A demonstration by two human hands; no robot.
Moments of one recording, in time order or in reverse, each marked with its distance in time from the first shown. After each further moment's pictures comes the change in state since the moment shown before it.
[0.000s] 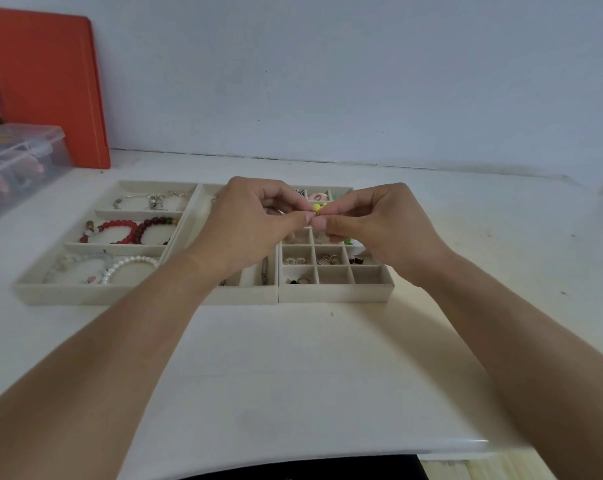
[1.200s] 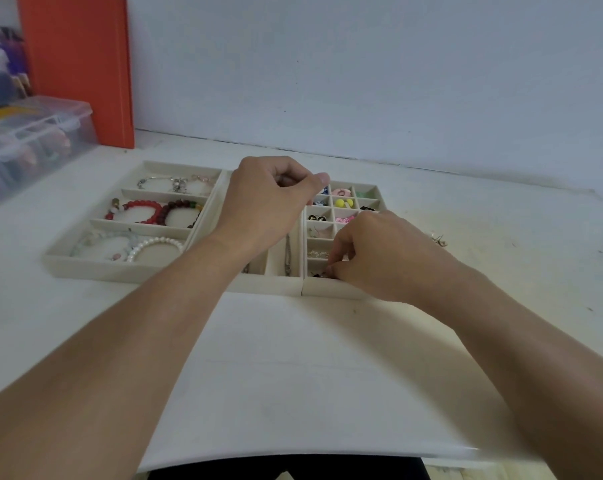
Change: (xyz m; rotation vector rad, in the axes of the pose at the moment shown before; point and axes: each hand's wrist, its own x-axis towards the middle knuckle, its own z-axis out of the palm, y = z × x) left_hand 0.006 -0.004 -0.005 -0.040 0.223 -0.067; right_hand -0.008 -0.012 0.035 -0.986 -0.222 -0.033
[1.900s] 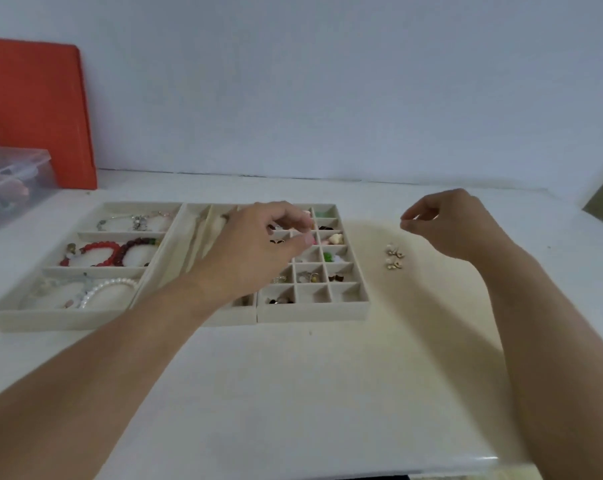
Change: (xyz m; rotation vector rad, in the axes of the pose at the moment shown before) left_hand -0.011 0.008 0.023 0.172 -0.272 0.150; right_hand 0.005 0.153 -0.037 0.325 0.280 0.423
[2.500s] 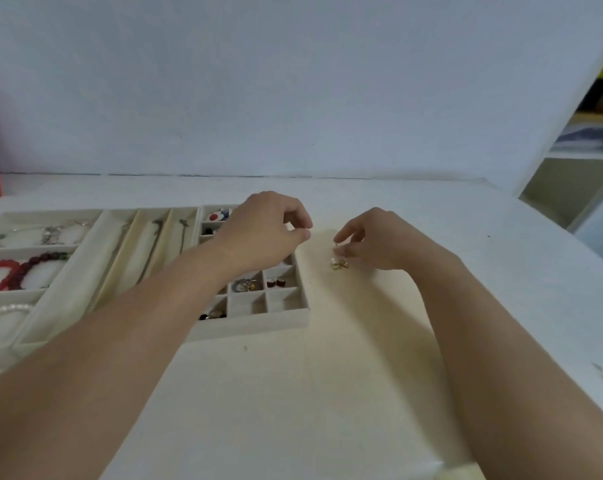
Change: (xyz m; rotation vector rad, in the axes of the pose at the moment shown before) left_hand 0.063 0.028 0.071 0.285 -0.208 0.027; right_hand 0.012 0.022 0.018 -0.112 -0.244 -0.018
